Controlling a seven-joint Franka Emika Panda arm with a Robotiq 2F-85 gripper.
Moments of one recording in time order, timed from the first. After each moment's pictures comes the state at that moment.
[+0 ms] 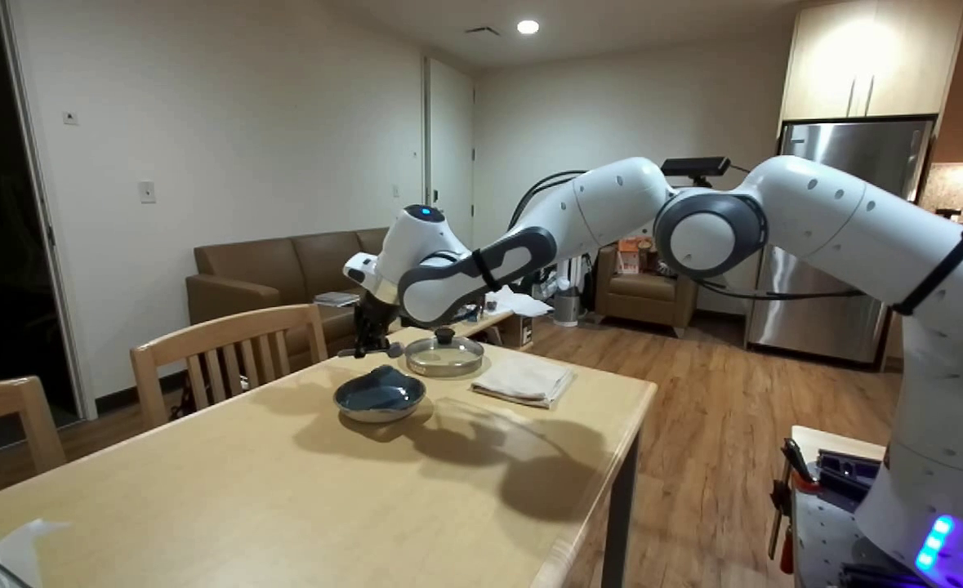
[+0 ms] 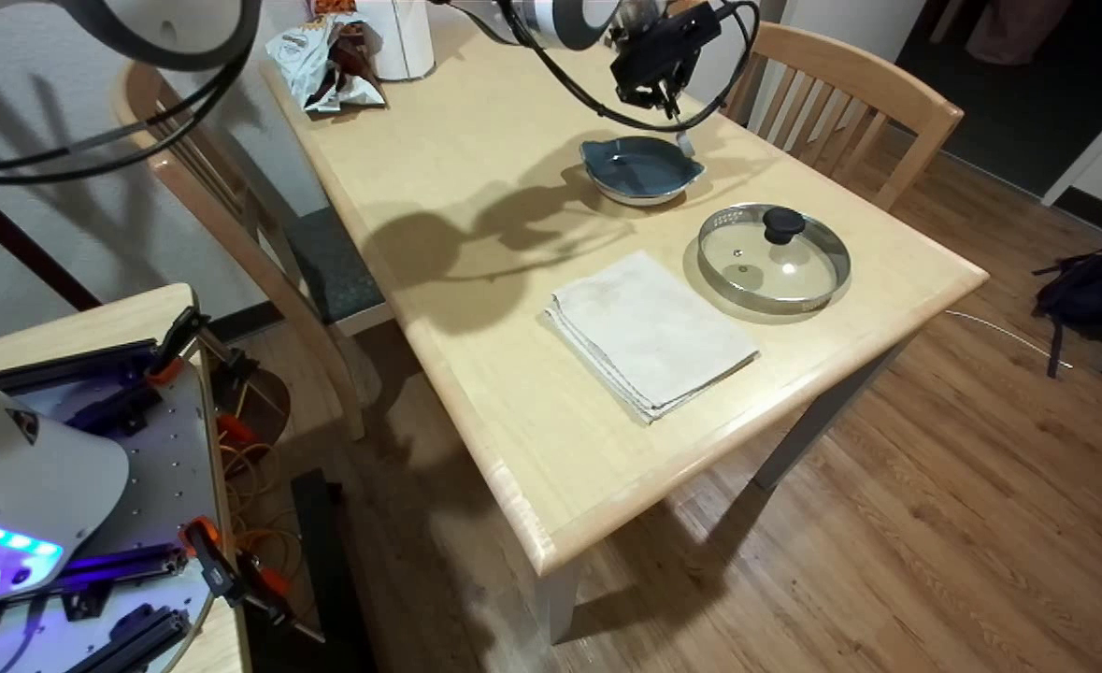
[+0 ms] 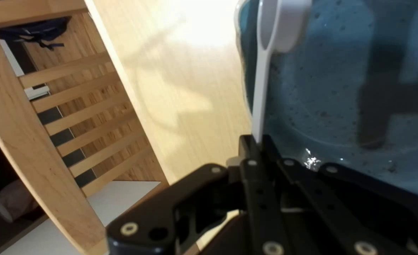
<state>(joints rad) 0.23 1.10 -0.07 -0.94 -0.15 2.59 -0.91</state>
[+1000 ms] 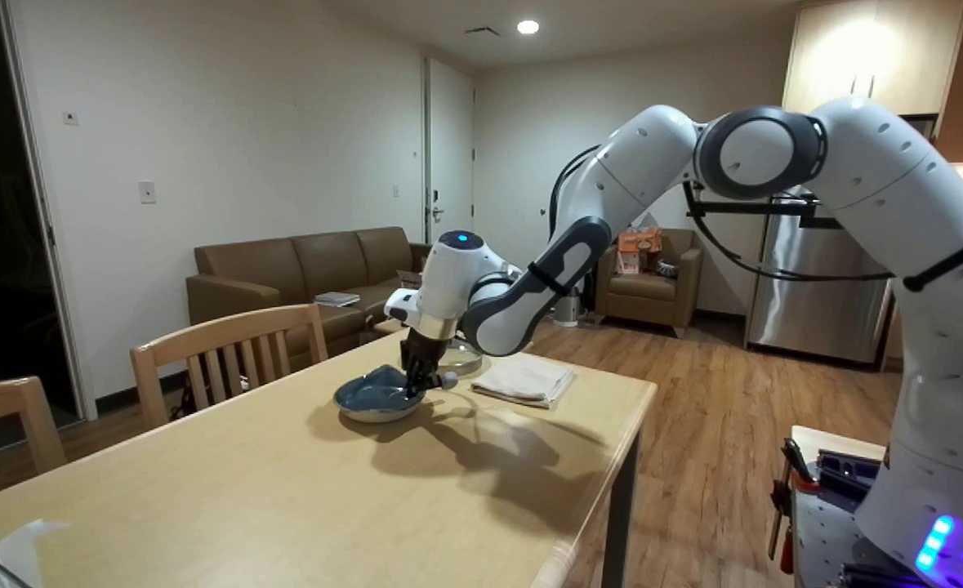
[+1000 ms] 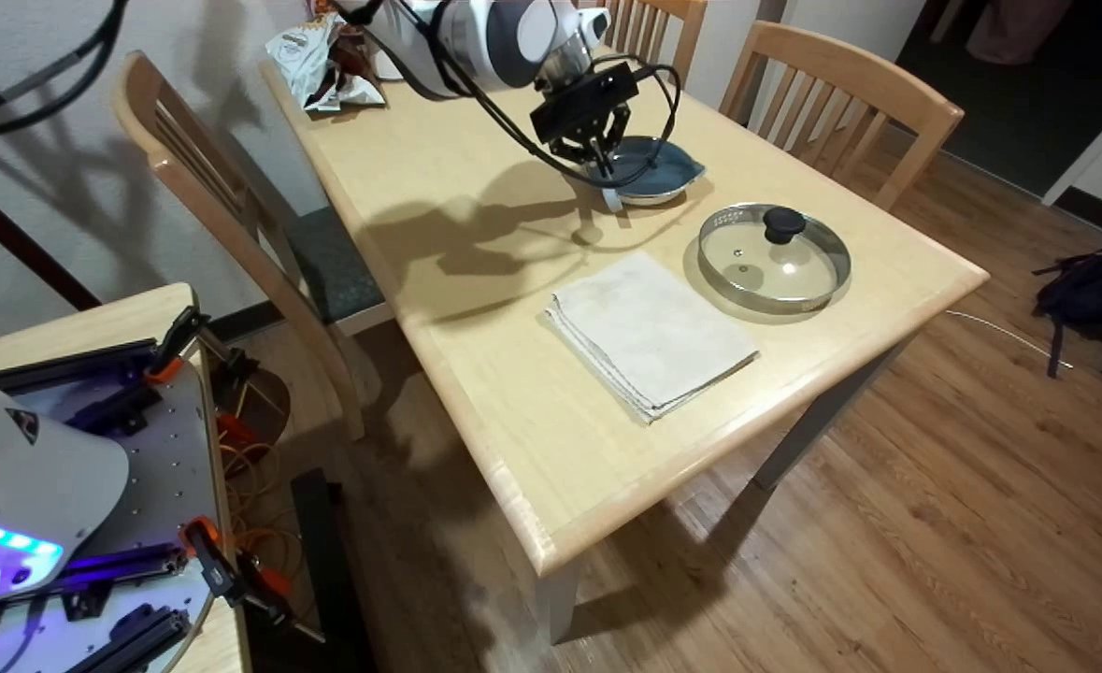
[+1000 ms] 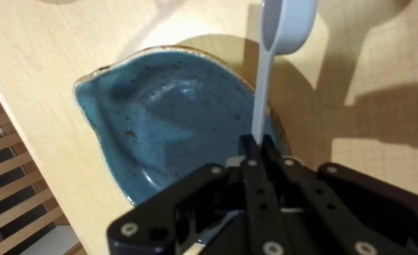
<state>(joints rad) 0.25 0.77 -0.06 -1.61 -0.41 2.76 -0.63</state>
